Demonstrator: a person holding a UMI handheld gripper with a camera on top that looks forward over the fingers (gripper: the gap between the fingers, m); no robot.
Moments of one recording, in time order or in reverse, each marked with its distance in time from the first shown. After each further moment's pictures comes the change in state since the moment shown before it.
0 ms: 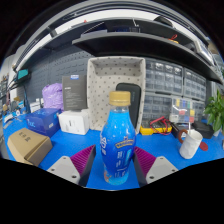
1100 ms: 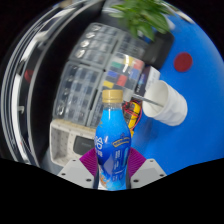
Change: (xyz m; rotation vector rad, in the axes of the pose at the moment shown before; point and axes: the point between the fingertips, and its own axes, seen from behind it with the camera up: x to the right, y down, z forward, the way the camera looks) arm 0.163 -0.059 0.019 0.029 -0.037 1.289
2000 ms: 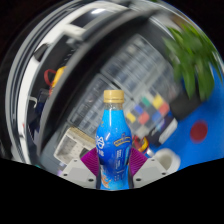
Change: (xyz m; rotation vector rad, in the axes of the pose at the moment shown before) arm -0.060 -0.119 -0.026 -0.040 -0.052 -0.379
